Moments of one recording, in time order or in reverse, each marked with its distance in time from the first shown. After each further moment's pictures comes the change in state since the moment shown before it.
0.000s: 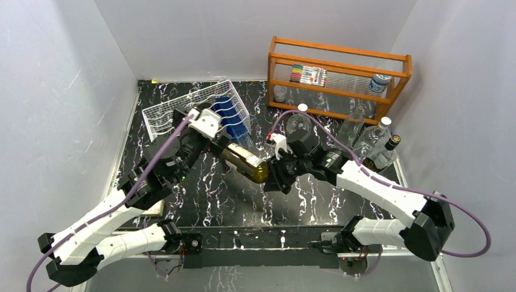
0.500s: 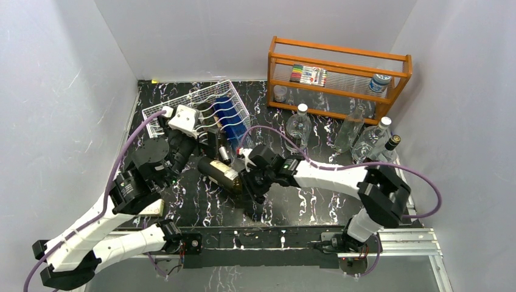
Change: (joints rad) left arm 0.000 -0.043 0.065 -0.116 -0.084 -0.361; right arm 0.198 0.373 0.036 0.226 0.136 0.153
